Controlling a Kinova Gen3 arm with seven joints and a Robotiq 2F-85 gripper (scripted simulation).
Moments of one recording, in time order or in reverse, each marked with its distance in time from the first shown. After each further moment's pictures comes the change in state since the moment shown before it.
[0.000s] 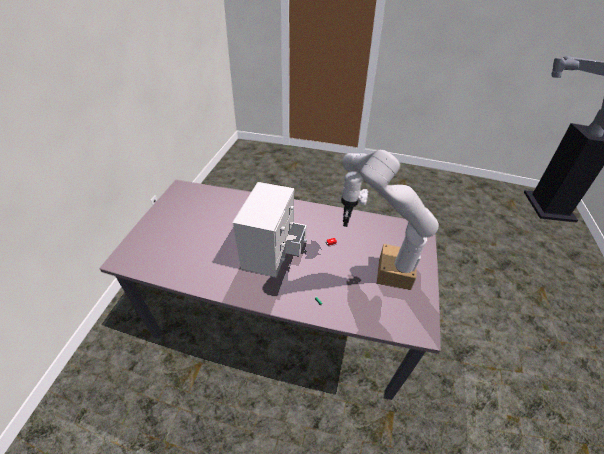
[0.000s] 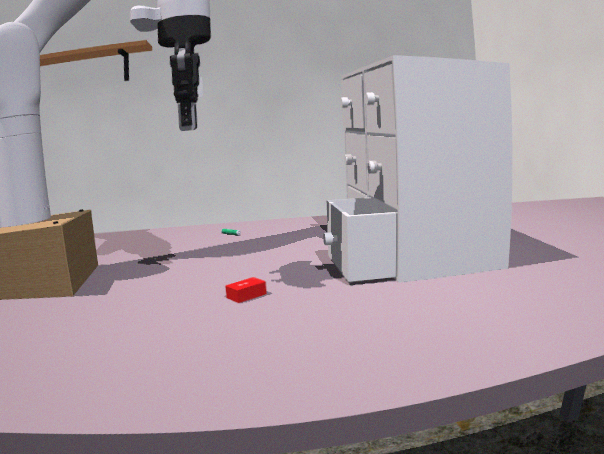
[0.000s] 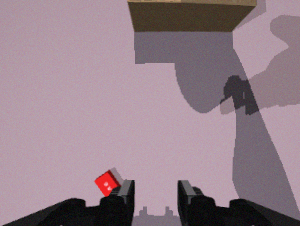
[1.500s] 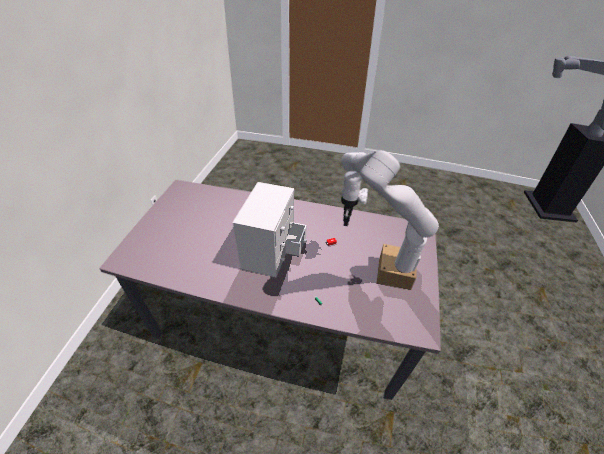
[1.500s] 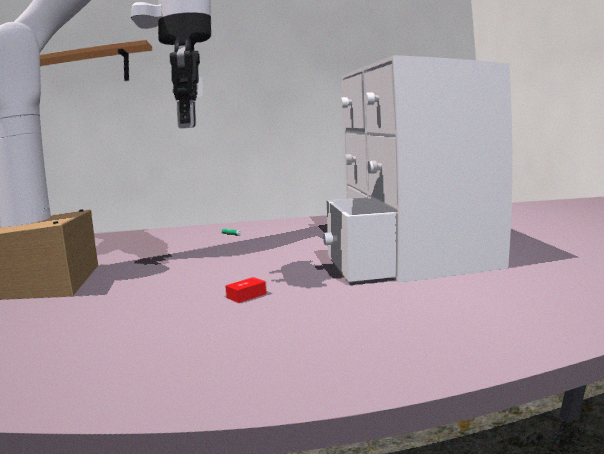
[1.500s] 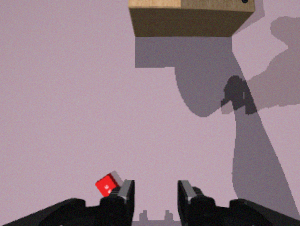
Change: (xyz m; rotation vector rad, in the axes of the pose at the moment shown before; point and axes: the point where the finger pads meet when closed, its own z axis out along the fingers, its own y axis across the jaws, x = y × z) arm 0.002 0.000 -0.004 0.002 0.019 -0.002
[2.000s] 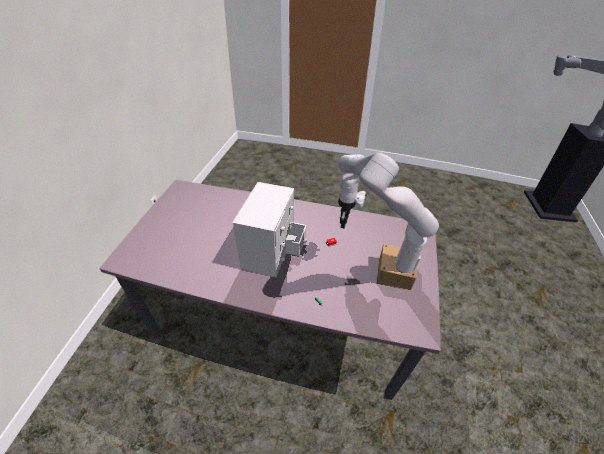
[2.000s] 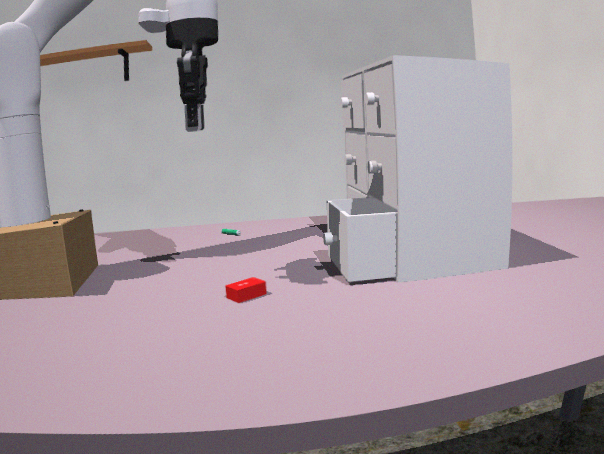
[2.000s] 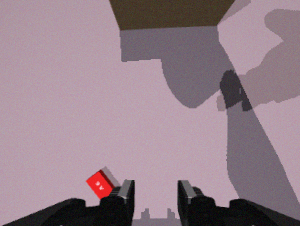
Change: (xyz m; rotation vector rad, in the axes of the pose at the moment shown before) arm -0.010 0.013 0.005 -0.010 -0.006 0.049
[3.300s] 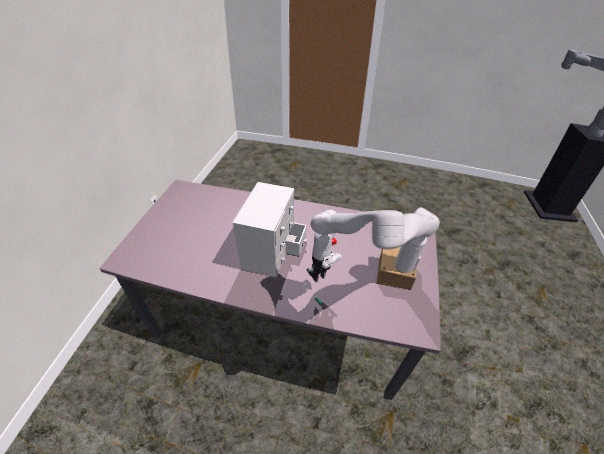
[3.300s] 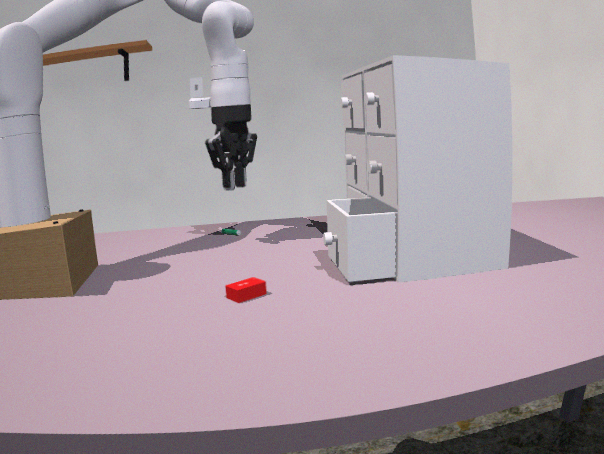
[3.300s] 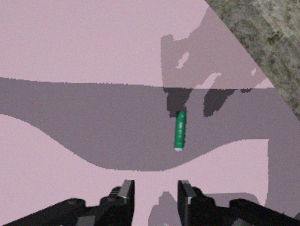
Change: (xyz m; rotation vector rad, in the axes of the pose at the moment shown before) arm -0.040 0.241 0.120 -0.014 0.008 0.608
